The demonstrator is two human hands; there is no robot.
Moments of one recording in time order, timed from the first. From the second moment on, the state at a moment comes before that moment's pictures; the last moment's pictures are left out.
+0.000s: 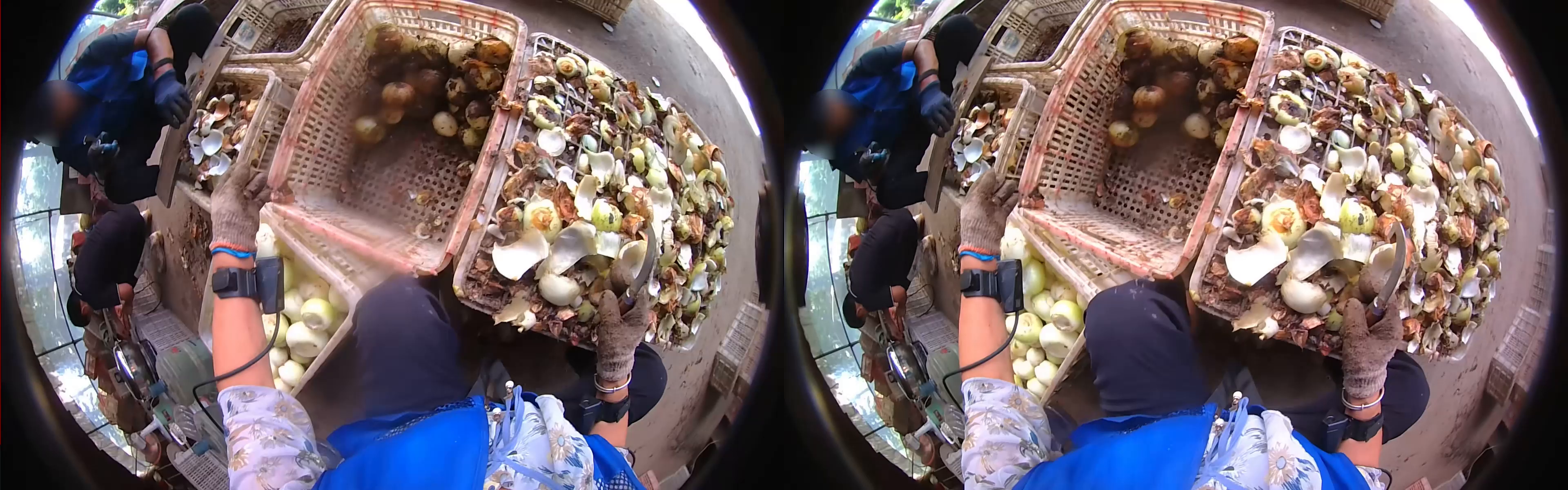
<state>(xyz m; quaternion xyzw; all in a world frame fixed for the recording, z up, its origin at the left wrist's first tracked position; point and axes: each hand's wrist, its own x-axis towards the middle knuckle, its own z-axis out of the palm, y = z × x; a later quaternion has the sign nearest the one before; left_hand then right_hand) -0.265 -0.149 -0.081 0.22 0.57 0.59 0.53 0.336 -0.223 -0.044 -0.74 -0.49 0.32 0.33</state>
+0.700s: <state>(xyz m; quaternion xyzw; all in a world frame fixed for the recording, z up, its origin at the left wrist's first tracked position) -0.081 0.090 -0.252 0.66 0.75 -0.05 0.05 0.339 -0.205 -0.053 -0.73 -0.38 0.36 0.43</state>
